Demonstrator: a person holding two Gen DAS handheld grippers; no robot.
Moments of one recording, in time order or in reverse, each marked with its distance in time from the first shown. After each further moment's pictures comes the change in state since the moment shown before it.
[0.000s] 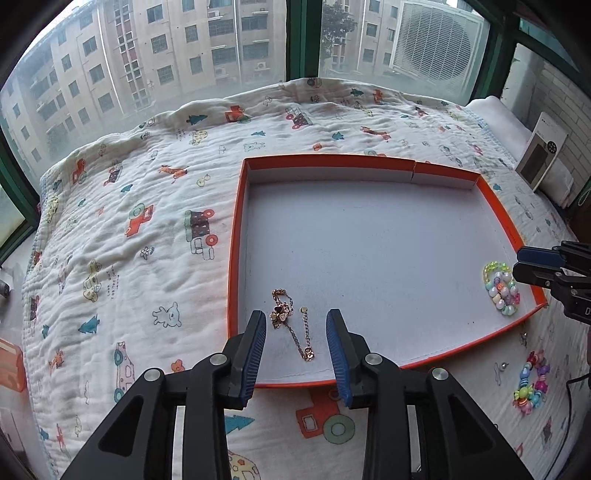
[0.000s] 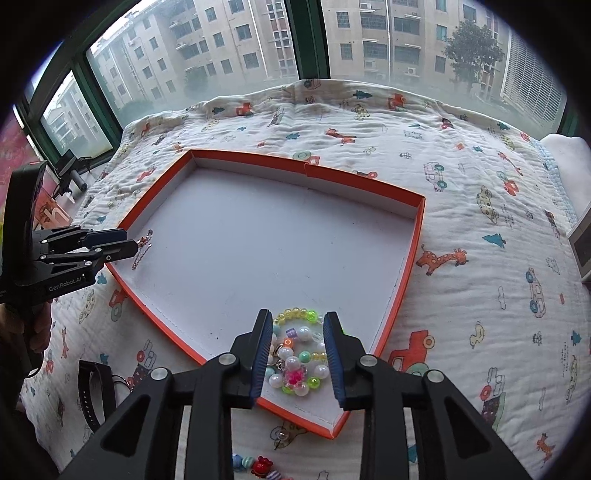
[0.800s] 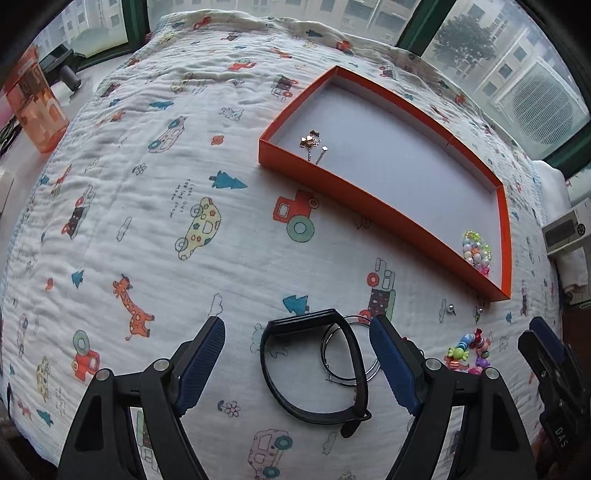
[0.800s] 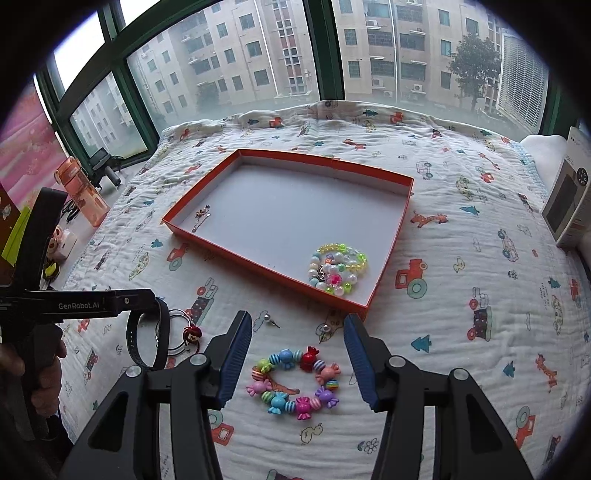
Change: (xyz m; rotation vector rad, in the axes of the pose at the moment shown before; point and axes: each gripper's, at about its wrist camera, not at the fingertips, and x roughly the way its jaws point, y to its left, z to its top) left arm -0.069 -0.043 -0.110 -0.571 0.214 0.055; right arm -0.063 0.024 -0.060 -0.014 -0.064 0.050
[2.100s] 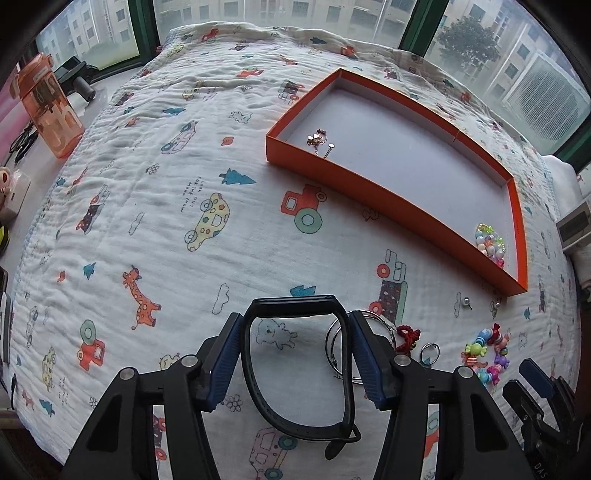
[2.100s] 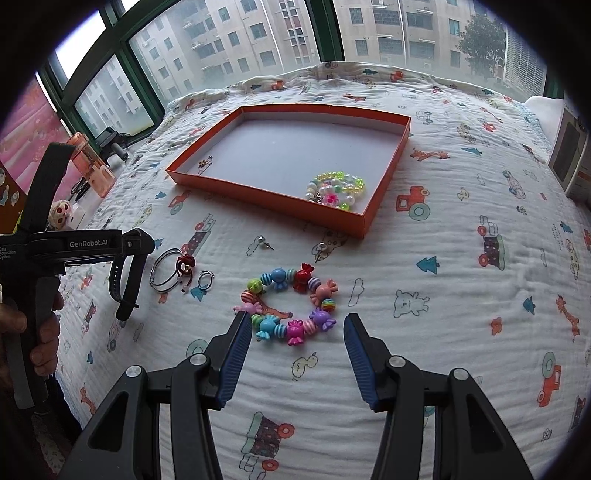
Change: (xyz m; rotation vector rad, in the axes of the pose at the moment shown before) left arm -0.003 -0.005 -0.013 0.055 -0.067 0.069; right arm 0.009 -0.018 -0.045 0.028 0.090 0.052
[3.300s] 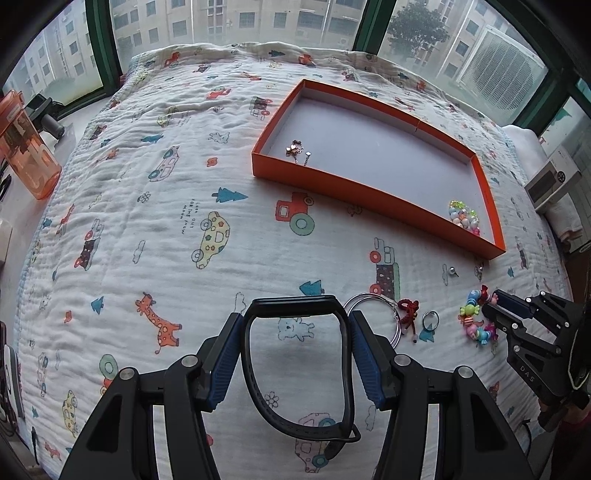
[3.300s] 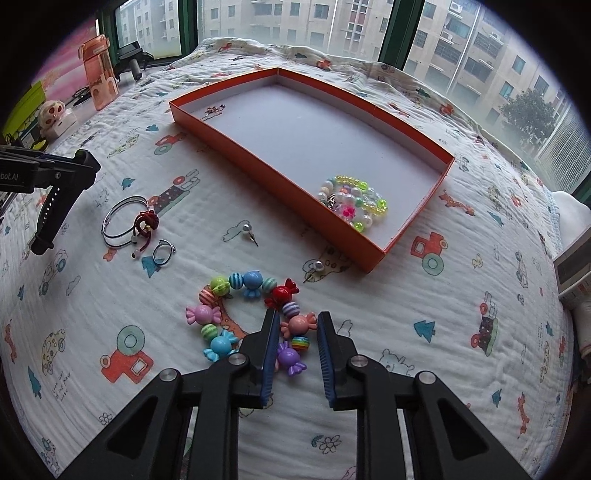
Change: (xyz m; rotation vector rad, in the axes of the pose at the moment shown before) left arm -0.018 0.020 -0.007 0.149 -0.030 -0.091; right arm 0.035 0.018 0.012 -0.331 0.077 -0.163
